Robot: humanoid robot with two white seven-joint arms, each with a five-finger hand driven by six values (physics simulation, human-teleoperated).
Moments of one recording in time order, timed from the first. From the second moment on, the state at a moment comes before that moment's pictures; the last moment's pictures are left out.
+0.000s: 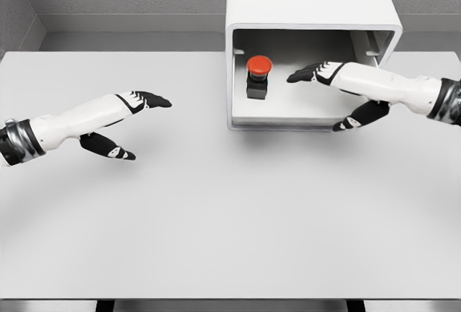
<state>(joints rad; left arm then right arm) -0.62 0.93 -0.90 -1.47 0.01 -0.61 -0.15 -0.70 -0.86 0.71 -1.45 -0.09 -0.61 0.49</state>
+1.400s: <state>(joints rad) -0.60 0.93 -0.86 -1.47 0.01 -0.61 -0.16 -0.74 -1.03 0.77 -1.58 -0.09 -0.61 0.48</state>
